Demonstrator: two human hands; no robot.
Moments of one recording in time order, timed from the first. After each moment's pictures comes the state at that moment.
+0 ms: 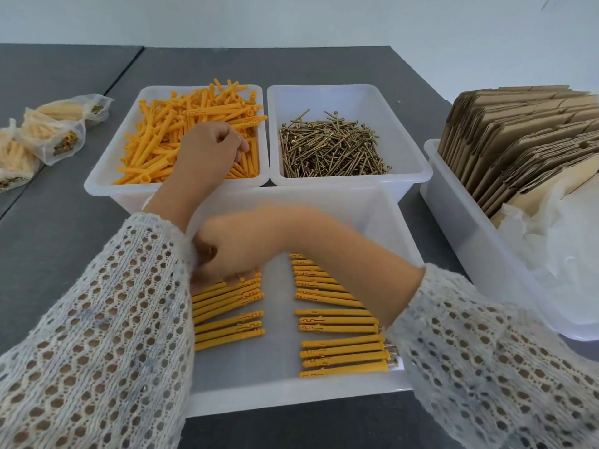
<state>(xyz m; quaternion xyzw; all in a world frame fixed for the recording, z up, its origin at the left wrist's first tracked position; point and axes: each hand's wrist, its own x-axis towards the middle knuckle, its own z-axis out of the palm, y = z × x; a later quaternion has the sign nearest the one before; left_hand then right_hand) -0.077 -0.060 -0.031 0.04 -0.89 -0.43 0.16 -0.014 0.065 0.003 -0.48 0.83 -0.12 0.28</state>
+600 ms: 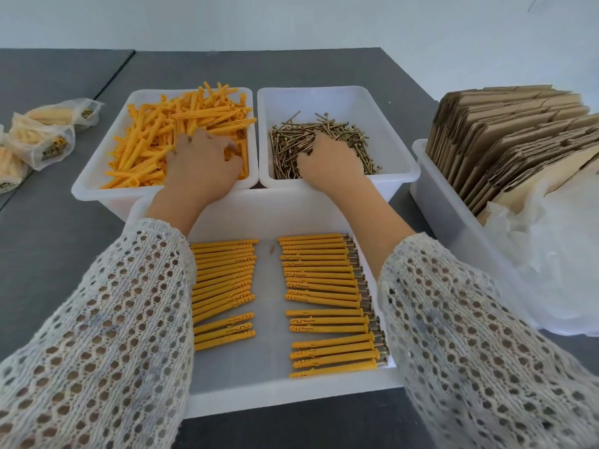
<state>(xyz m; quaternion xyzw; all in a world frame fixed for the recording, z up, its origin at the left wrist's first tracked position) -0.082 -0.053 -0.038 0.08 -0.99 -0.11 0.10 -0.108 0.140 -0.026 -0.04 0.98 -0.19 0.00</state>
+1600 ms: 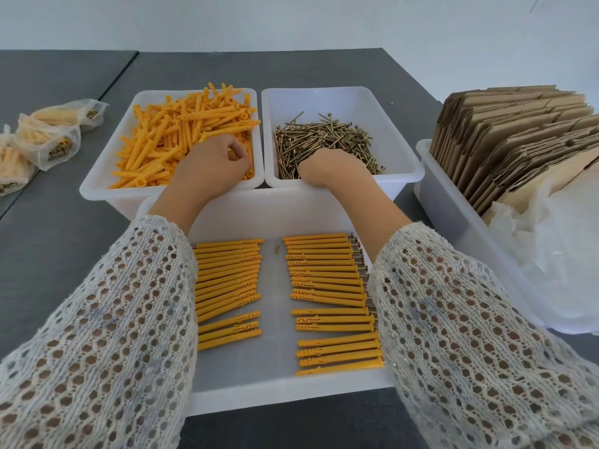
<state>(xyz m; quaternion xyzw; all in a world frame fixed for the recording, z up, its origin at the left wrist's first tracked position) -0.084 -0.058 -0.038 0.05 -0.95 -0.30 0.08 -0.124 0.131 -0.027 -0.02 0.98 -0.14 0.12</state>
